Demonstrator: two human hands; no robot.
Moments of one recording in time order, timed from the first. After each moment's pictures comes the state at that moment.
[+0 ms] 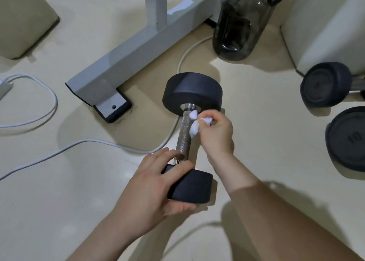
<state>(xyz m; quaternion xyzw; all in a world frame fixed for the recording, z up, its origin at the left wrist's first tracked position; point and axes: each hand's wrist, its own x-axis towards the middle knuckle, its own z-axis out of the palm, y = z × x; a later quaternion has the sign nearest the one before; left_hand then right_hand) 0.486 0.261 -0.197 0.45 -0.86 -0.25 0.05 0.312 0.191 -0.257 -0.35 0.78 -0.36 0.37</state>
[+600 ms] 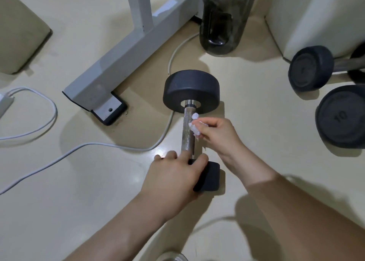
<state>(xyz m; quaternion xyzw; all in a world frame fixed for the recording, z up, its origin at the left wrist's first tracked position) 0.431 0.264 -0.180 0.41 -0.90 -0.07 -0.13 0.280 0.221 -0.248 -0.29 0.63 -0.41 0.59</state>
